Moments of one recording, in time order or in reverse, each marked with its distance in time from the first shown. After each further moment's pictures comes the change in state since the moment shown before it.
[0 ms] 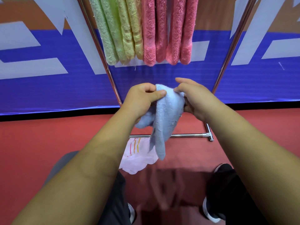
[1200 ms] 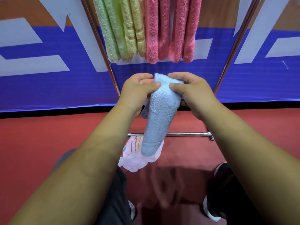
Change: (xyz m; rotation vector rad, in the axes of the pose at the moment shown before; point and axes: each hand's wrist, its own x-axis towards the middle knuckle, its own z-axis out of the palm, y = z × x) left_hand 0.002 0.011 -0.005 -0.258 0.168 -0.077; right_hand 0.003 0.005 0.014 -0.036 0.031 -0.274
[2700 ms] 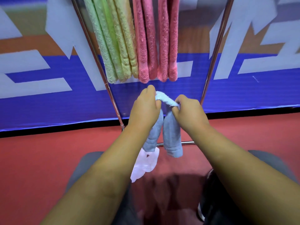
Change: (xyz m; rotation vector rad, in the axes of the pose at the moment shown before) left_hand -0.060 0.028 0.041 0.986 0.078 0.591; right_hand -0.064 -0.025 -0.023 -0.965 0.192 -0.211
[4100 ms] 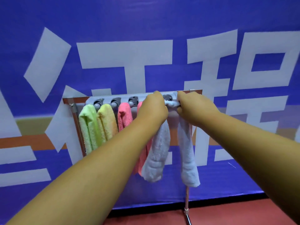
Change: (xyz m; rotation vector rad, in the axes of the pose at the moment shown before) left_hand 0.248 0.228 -0.136 0.152 0.161 0.100; right_hand 0.192 -0.090 -0.308 -0.548 0.317 -0.305
